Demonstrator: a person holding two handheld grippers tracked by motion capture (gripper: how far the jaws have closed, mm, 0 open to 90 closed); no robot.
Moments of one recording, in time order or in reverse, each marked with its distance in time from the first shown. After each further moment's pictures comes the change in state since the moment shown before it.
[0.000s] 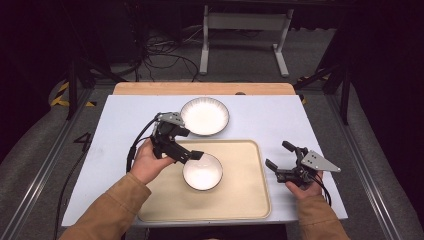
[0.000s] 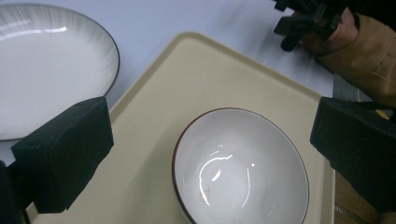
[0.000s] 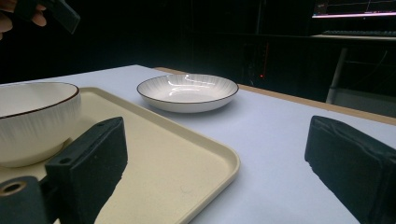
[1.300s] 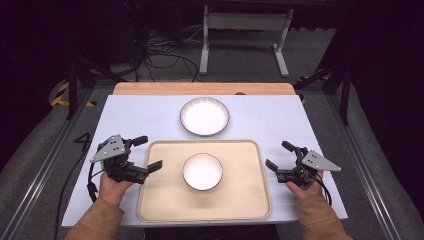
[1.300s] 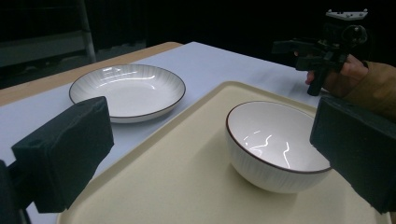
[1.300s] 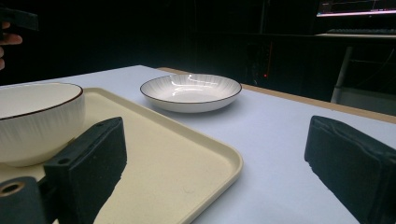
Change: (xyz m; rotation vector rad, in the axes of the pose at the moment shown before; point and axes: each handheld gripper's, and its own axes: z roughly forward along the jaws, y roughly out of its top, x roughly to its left) left arm 0.007 -0.122 -0.065 -0.445 0.180 0.055; right arm -0.001 0.000 0.000 -0.001 0.016 0.006
